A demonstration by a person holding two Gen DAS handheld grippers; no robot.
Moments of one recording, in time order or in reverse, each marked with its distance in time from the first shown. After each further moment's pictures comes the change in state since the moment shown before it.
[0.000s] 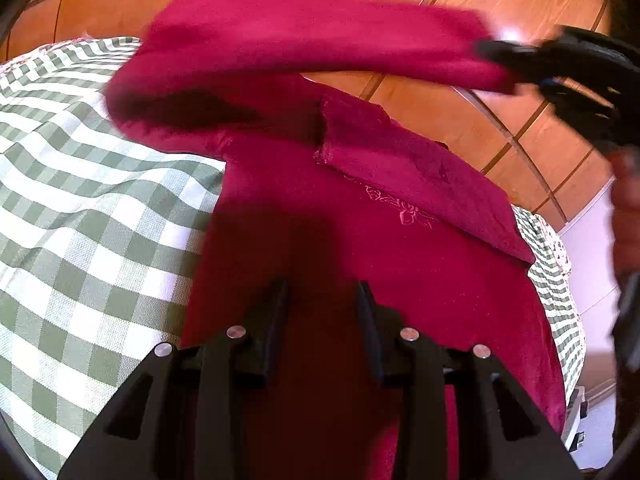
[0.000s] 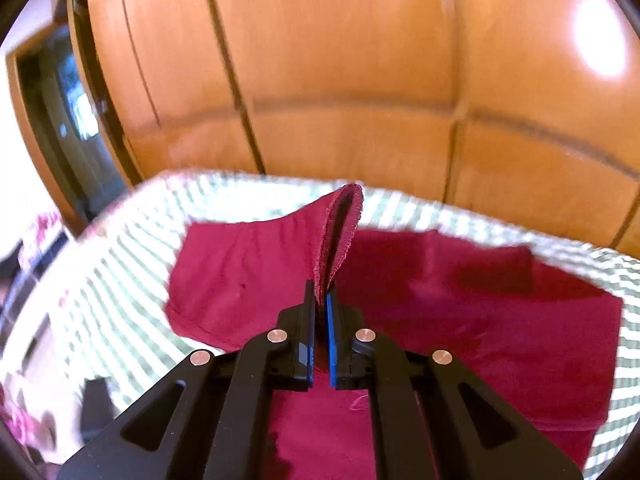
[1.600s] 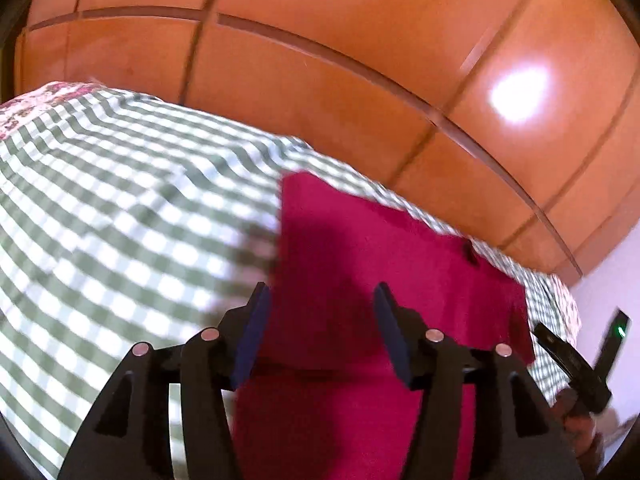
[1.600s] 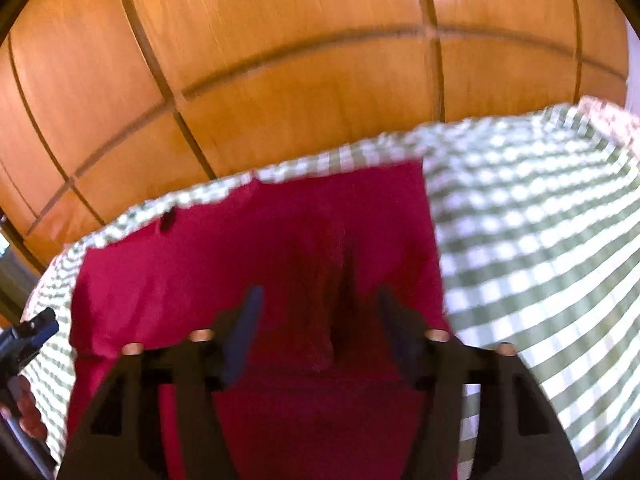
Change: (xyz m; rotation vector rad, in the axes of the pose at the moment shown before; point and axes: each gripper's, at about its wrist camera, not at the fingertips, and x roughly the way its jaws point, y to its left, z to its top) left arm 0.017 -0.004 0.148 -0.093 -0.085 0.103; right arm -0.060 -0.210 -0.096 0.383 -0.034 -0.330
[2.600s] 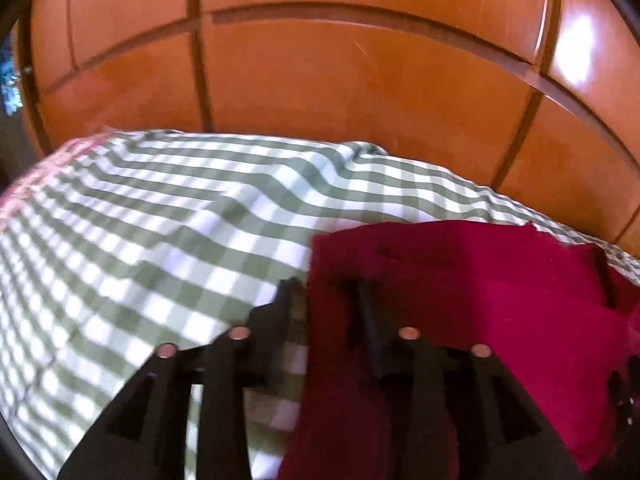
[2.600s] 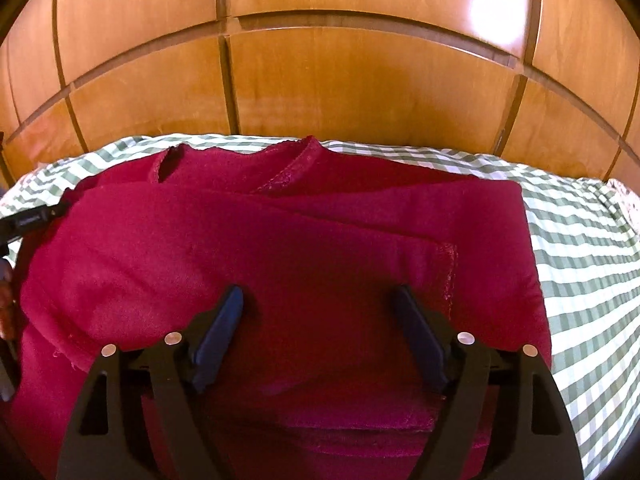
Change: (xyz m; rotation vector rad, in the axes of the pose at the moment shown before) left arm 0.104 -0.035 0.008 0.148 -0.023 0.375; right arm 0.076 0.068 -0.016 -0.267 0.057 -0.094
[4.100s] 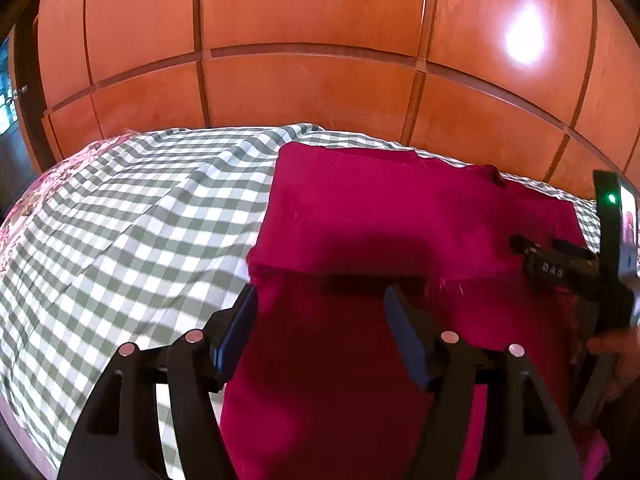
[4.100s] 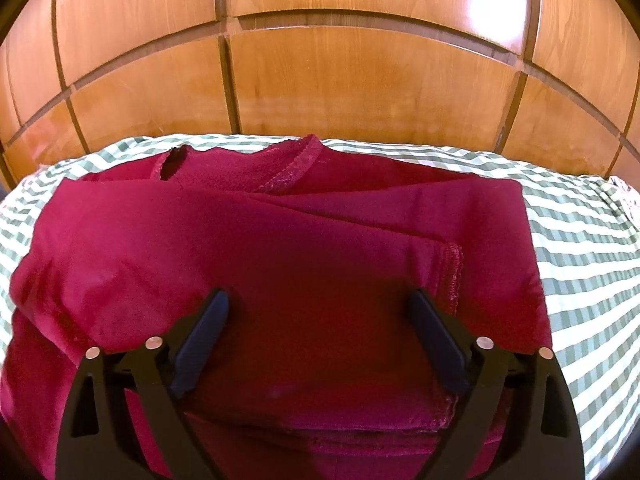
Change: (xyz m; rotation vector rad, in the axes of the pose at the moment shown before) left arm -0.151 -0.009 -0.106 0.101 -0.040 -0.099; right arm -0.005 0.006 0.003 -0.001 0.013 -0.014
